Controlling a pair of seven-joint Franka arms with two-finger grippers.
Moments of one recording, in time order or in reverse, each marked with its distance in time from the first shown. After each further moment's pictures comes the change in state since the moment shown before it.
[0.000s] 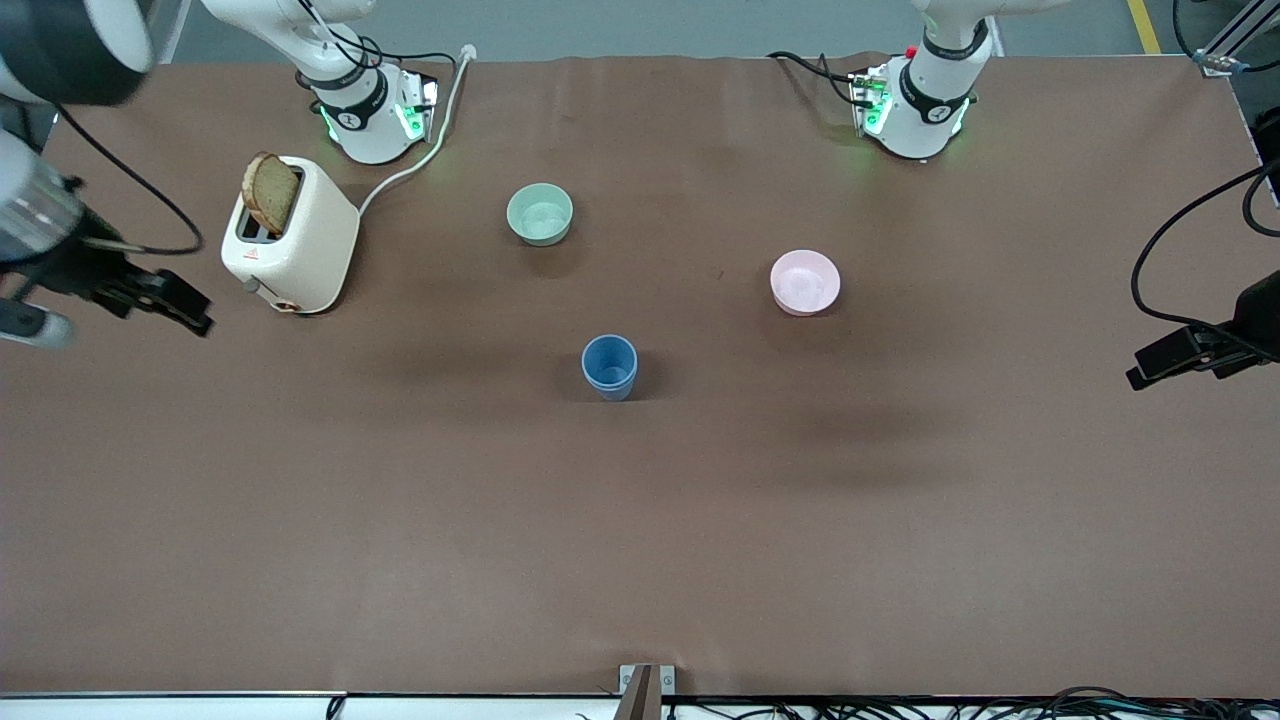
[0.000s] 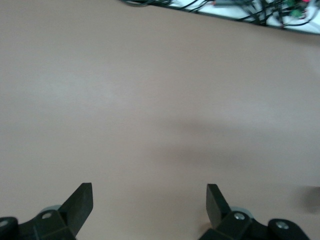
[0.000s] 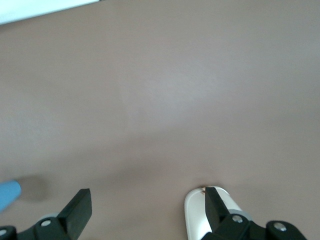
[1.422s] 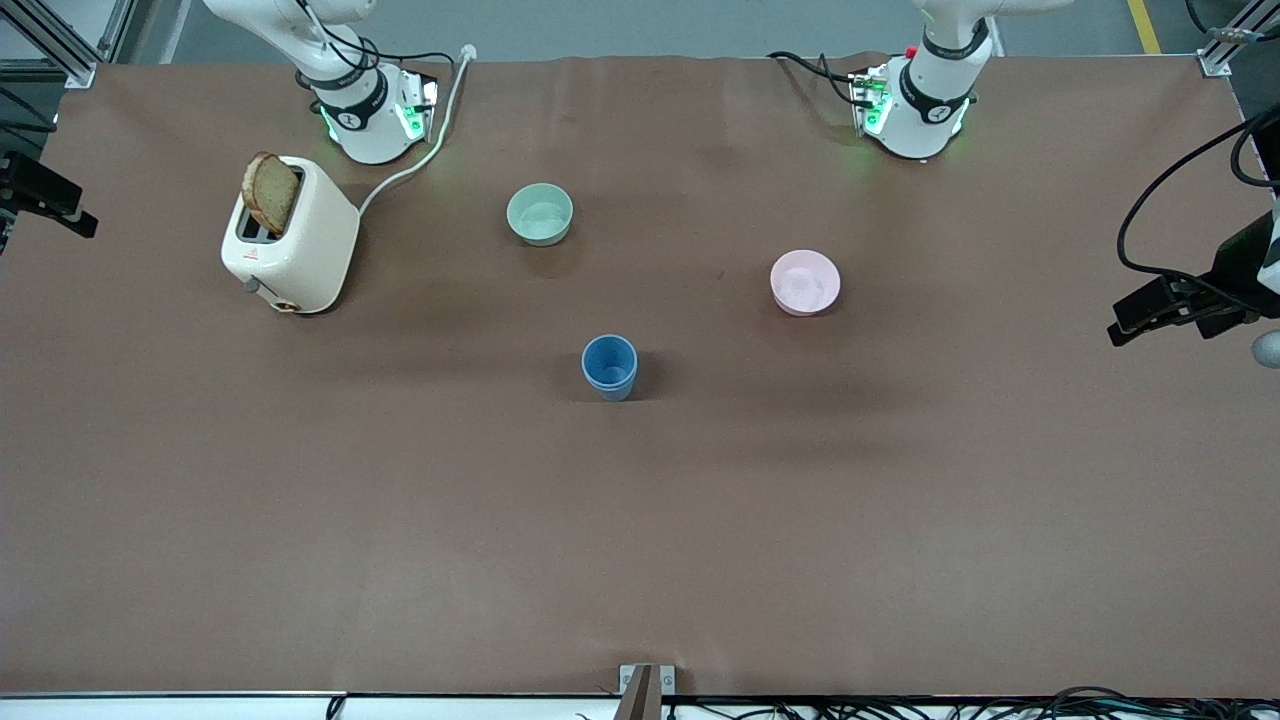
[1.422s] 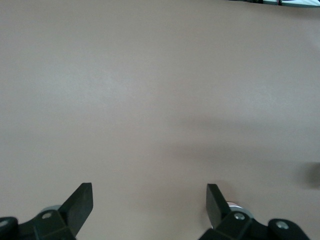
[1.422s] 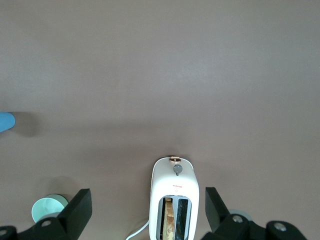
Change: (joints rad) left arm -0.088 -0.083 0.044 -0.048 0.065 -0.064 0.000; right arm -0.040 -0.048 -0.093 0.102 0.061 -0.219 -0.342
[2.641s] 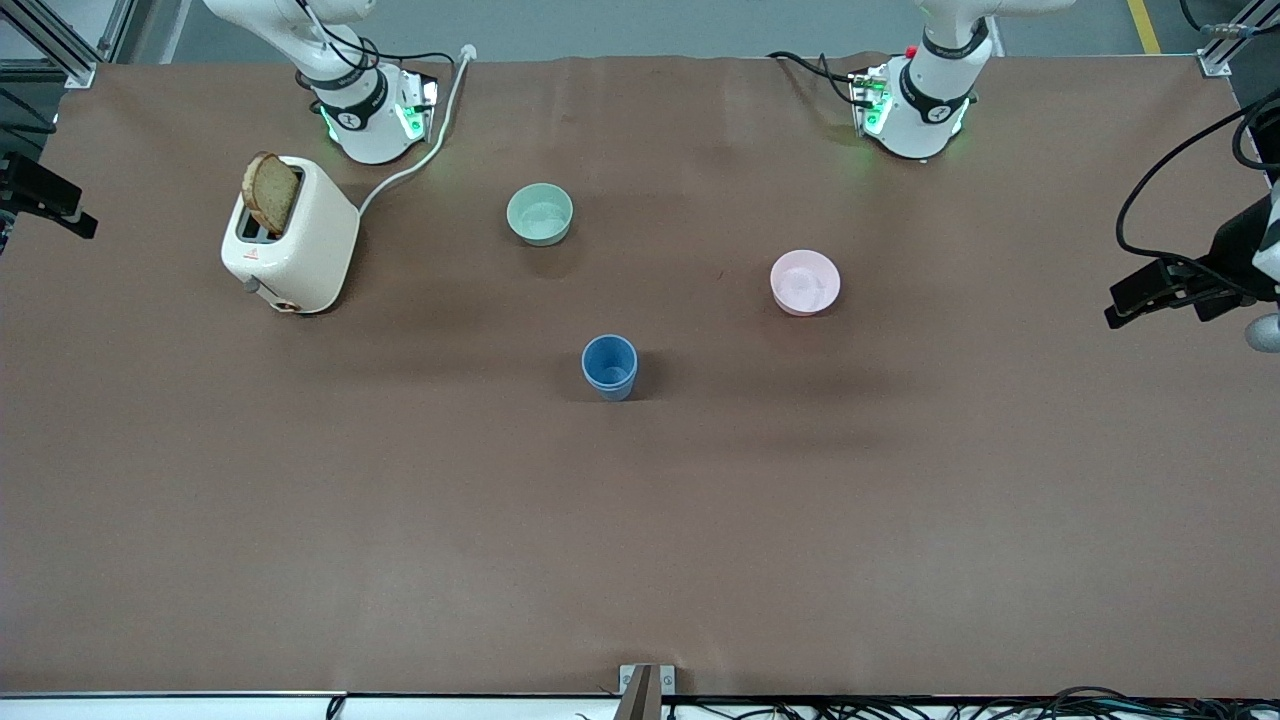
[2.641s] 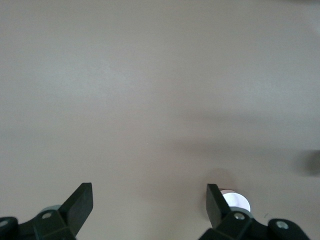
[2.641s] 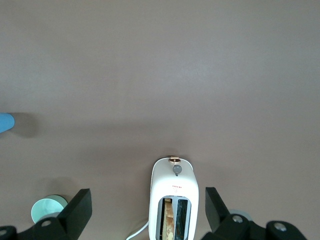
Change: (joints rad) left arm -0.016 -0.018 -0.006 -0.002 0.000 -0.056 0.000; right arm -0.001 0.000 -0.002 -0.001 0.000 0.003 0.000
